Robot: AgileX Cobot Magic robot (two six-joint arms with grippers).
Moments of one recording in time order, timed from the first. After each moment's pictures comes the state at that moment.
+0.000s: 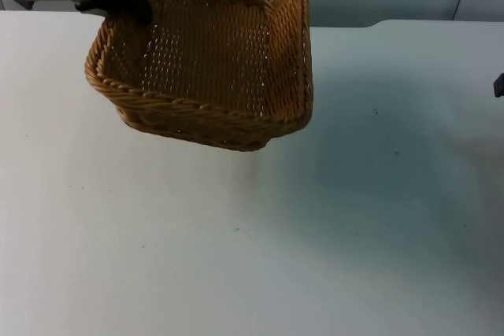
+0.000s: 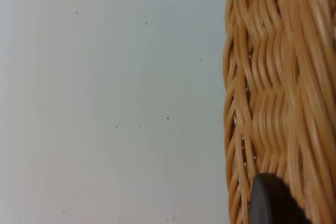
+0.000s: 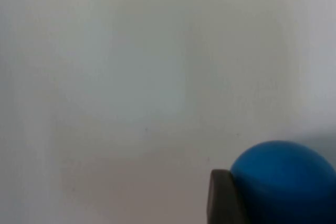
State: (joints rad) right arm -0.11 2.09 -1.25 0.14 0.51 -0.09; left arm -0.23 1.95 -1.43 -0.48 0.58 0.07
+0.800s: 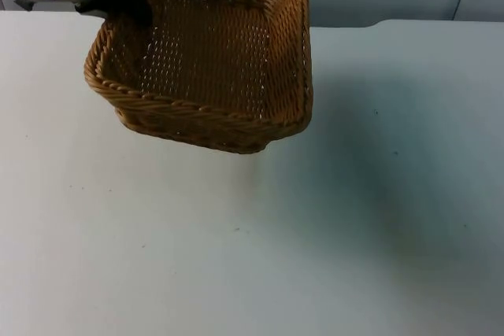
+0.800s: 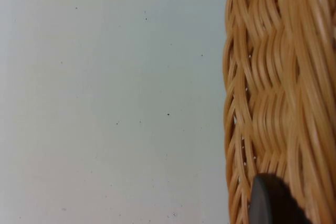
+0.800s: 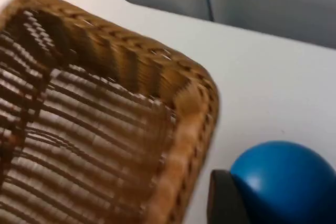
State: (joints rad) right arm 0.28 1.96 -1.82 0.30 0.79 -0.20; left arm -0.23 1.95 -1.43 -0.48 0.59 0.07
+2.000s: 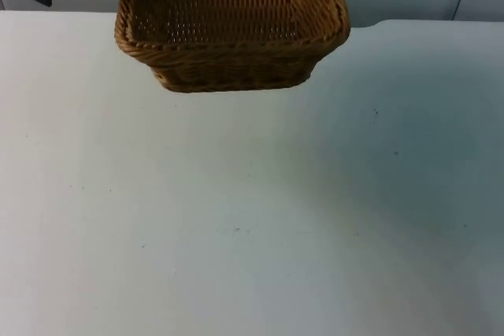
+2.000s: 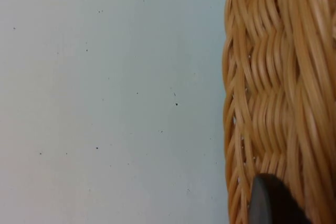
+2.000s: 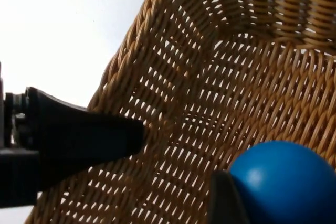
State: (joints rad) right arm 0.45 2.12 -1.99 0.39 0.81 -0.21; left arm -0.18 1.95 -1.43 -0.87 0.55 0.25
